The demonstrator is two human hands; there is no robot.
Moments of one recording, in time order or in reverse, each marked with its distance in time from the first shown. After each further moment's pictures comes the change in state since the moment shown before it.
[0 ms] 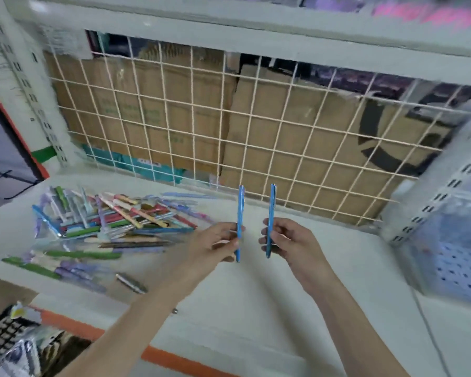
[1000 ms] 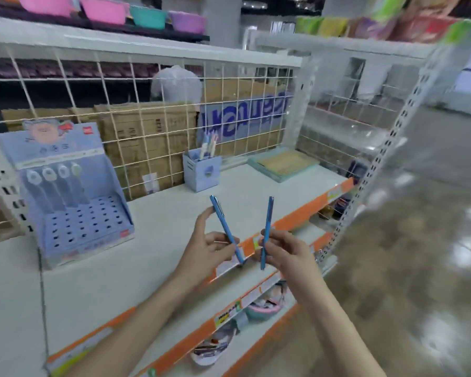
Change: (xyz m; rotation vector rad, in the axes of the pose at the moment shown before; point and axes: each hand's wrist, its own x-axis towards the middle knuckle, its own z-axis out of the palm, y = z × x) left_hand -0.116 -0.004 0.584 -0.023 -0.819 0.104; right_hand -0.387 0.004 -0.459 0.055 0.957 -0.090
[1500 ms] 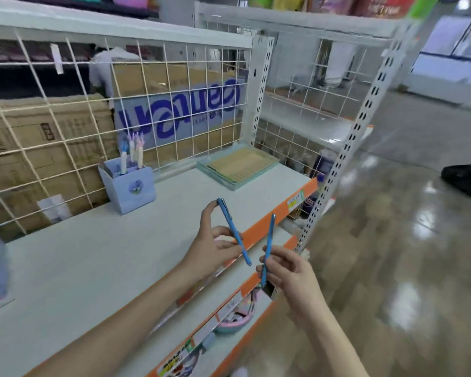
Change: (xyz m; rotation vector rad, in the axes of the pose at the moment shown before) left_hand 0.143 -0.022 0.115 0.065 -0.183 -0.008; right_hand 0.087 0.017 -0.121 0.033 0.176 0.093
